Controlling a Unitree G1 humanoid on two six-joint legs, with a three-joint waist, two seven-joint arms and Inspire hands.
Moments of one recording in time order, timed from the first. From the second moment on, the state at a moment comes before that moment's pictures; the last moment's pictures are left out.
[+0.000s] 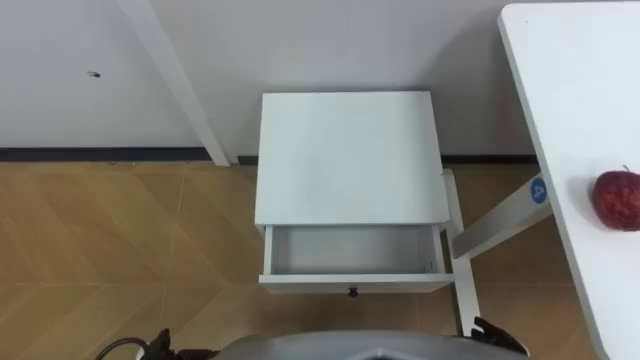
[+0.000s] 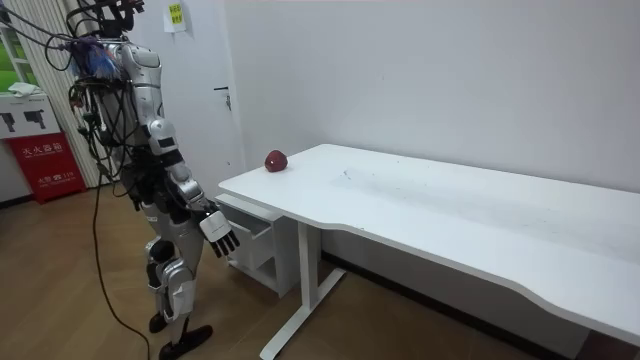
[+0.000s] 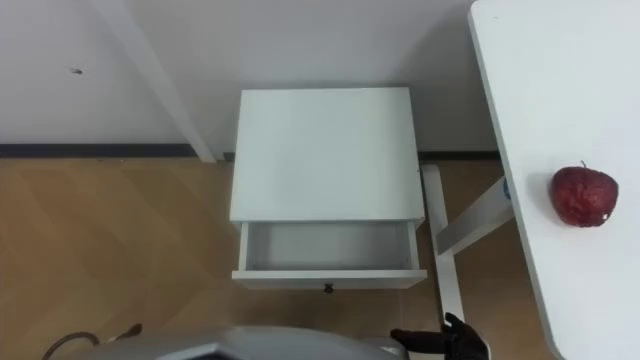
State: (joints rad) left arm 0.17 0.15 0.19 1.24 0.09 -0.09 0.12; right arm 0.16 -0.19 -0.11 1.25 0.12 -0.11 0.00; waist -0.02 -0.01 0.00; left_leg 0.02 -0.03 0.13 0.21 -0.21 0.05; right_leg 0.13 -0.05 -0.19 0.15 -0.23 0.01
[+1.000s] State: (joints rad) left arm 0.22 0.17 0.25 1.24 0.08 -0.08 0.19; right arm 0.14 -0.20 -0.54 1.15 0.65 -0.11 -0.41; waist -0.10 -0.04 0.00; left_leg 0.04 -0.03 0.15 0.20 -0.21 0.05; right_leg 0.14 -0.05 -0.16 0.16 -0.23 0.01
